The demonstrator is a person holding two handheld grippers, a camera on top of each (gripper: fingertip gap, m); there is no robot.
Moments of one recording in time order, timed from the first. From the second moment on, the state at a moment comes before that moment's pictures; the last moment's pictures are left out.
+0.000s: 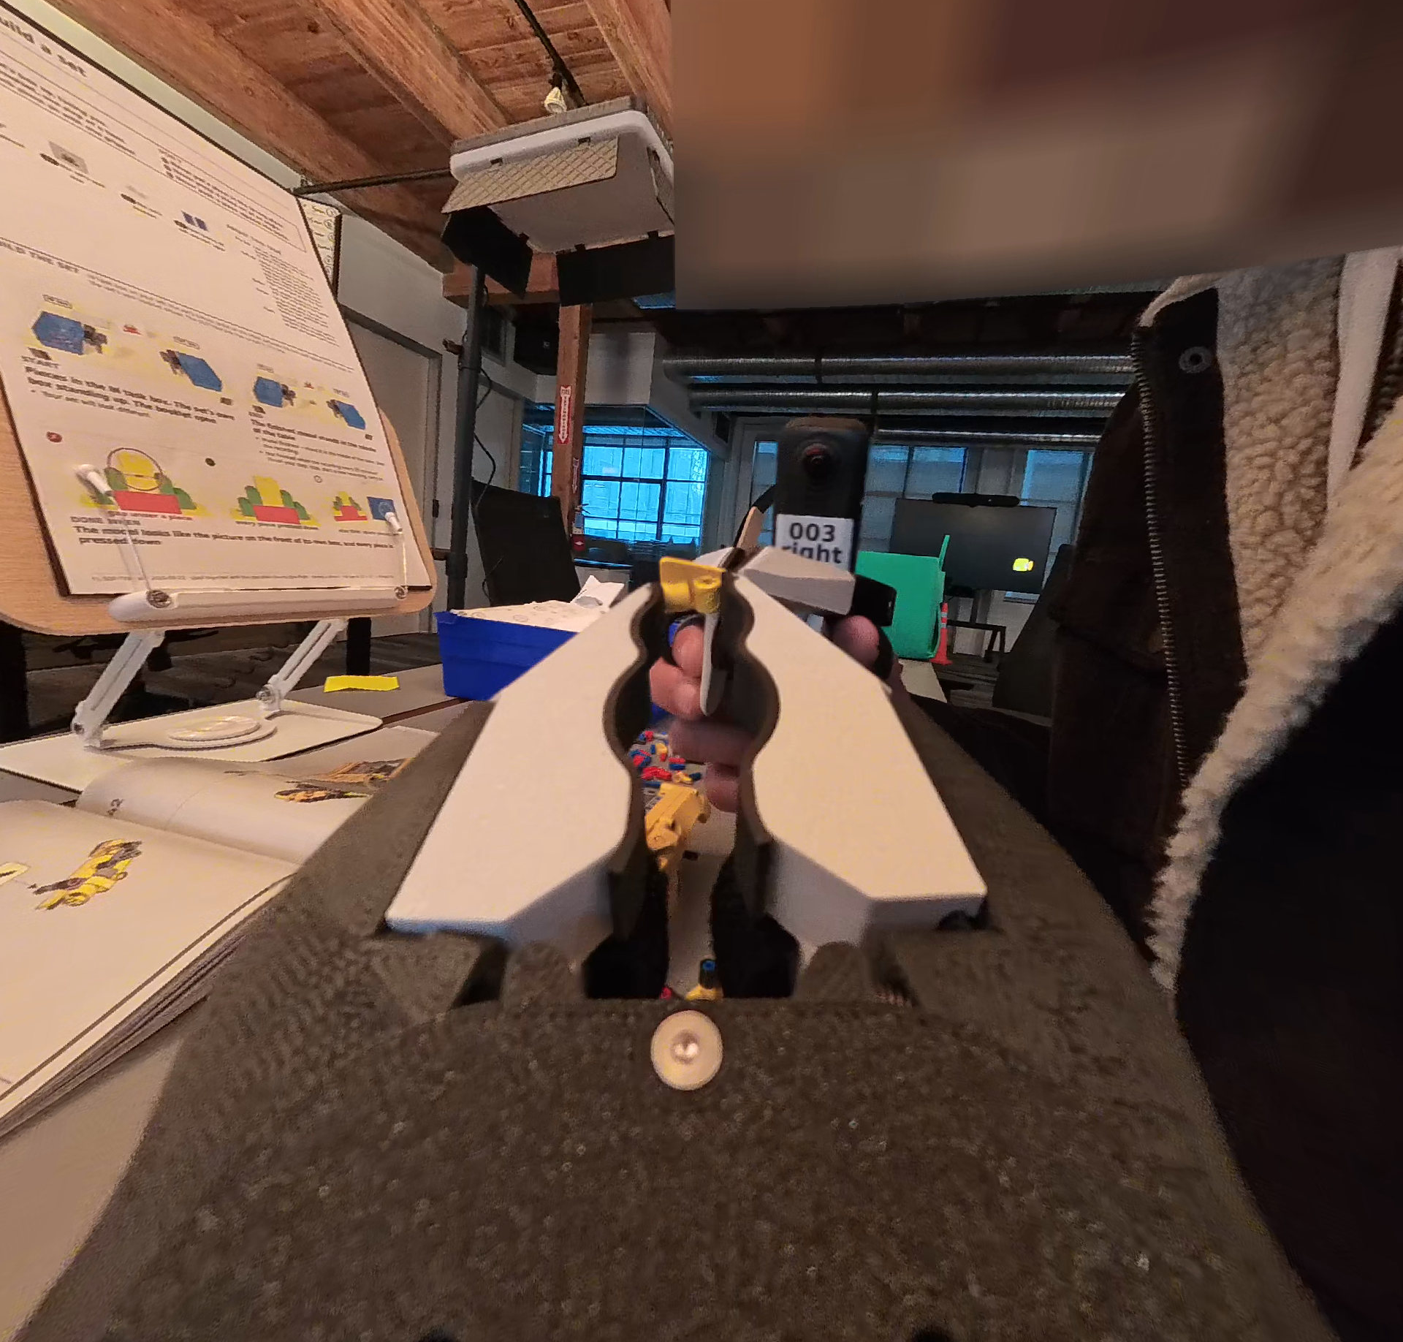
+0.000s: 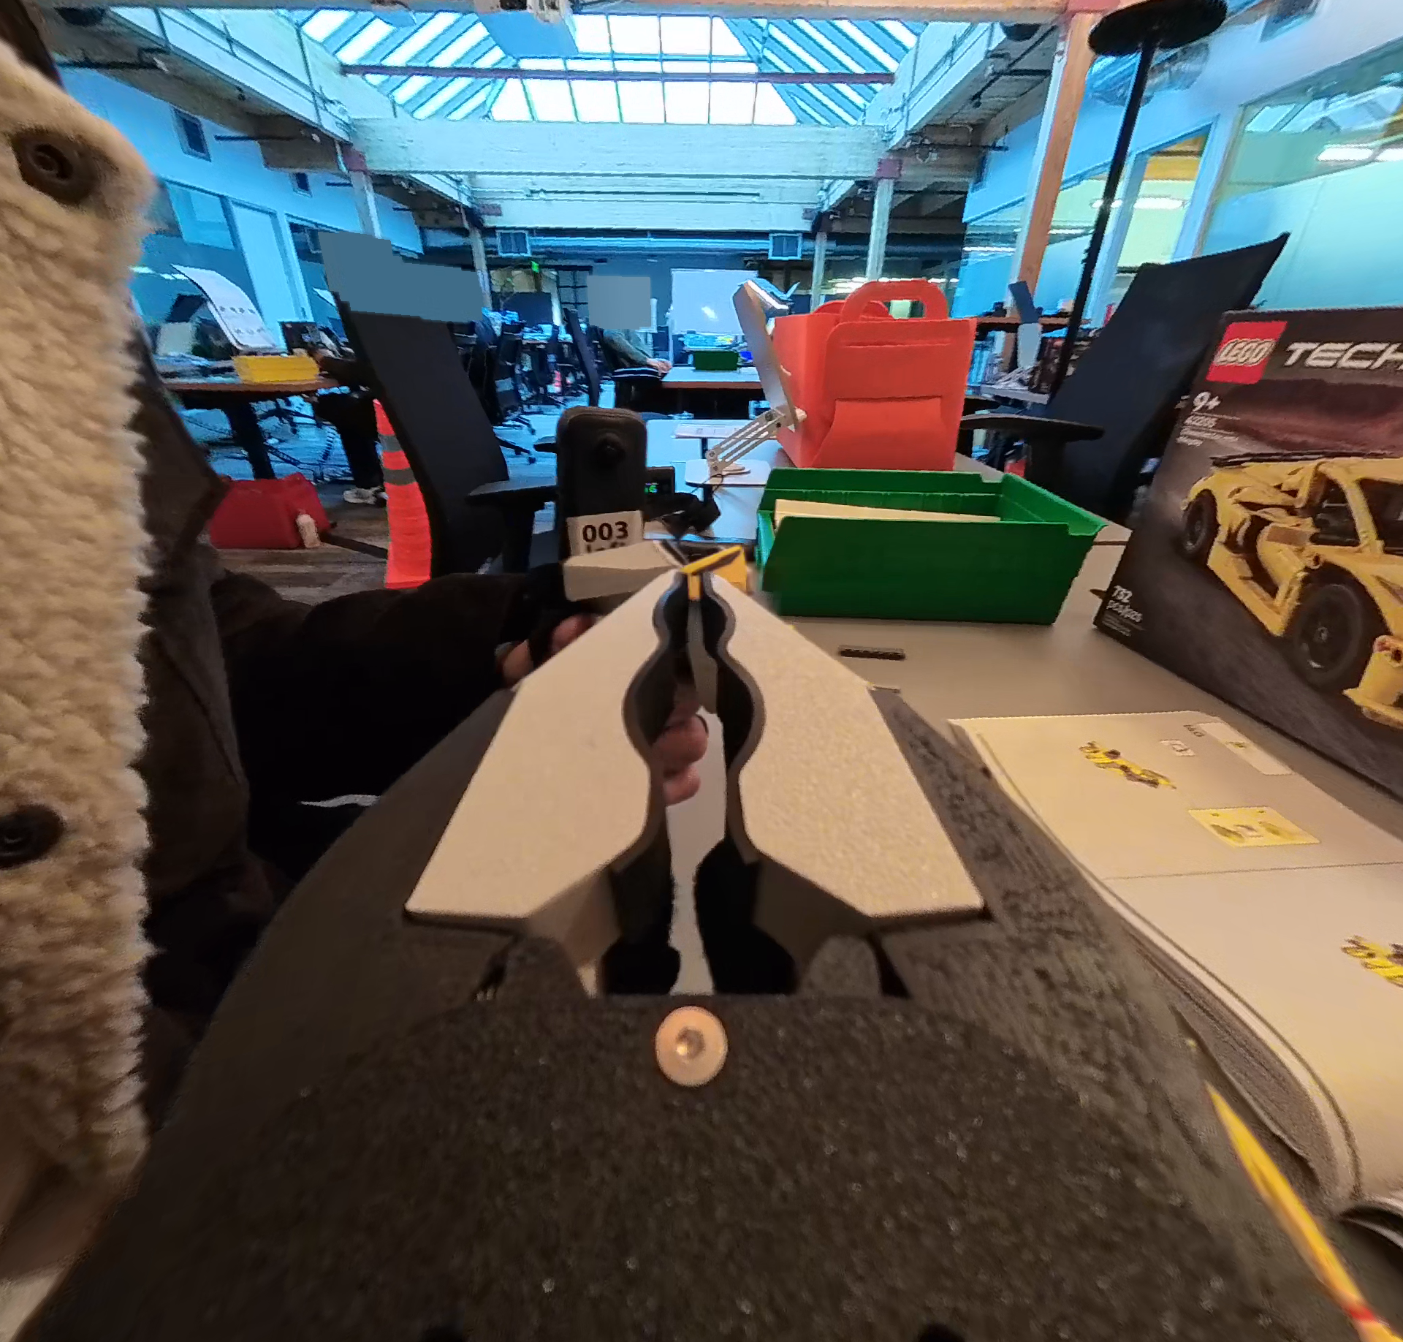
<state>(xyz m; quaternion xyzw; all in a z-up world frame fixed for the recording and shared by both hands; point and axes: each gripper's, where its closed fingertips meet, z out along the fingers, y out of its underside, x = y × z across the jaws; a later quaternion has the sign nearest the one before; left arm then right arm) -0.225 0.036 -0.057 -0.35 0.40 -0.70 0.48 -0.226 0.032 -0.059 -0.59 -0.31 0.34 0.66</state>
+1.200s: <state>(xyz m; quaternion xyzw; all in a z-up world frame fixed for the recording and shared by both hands) -0.228 0.042 -0.054 -0.35 0.38 -0.71 0.48 -0.238 0.022 -0.055 -0.58 -0.34 0.35 0.65</state>
